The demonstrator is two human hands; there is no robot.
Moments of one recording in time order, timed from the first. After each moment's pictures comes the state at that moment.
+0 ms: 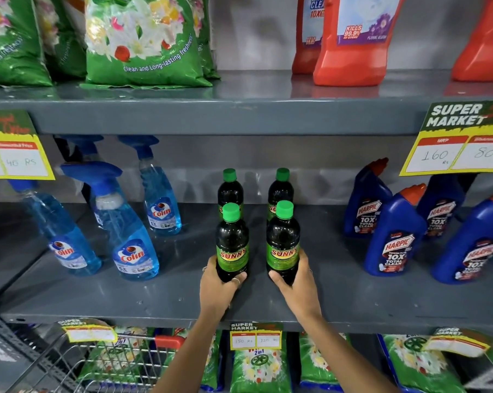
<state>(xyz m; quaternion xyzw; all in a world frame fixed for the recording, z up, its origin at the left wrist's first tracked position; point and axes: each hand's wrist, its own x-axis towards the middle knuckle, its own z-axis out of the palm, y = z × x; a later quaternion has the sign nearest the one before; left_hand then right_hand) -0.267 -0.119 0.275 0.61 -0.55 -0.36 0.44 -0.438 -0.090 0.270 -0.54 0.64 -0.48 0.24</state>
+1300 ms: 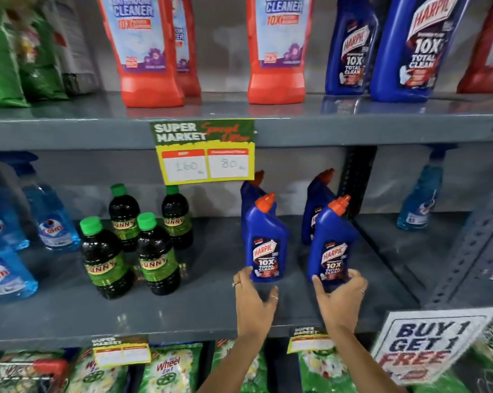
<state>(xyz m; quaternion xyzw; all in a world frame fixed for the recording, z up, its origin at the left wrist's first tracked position) -0.578 -0.028 0.286 0.53 -0.61 -0.34 0.48 -0.733 -0.012 0.275 -0.35 0.76 -0.54 0.05</state>
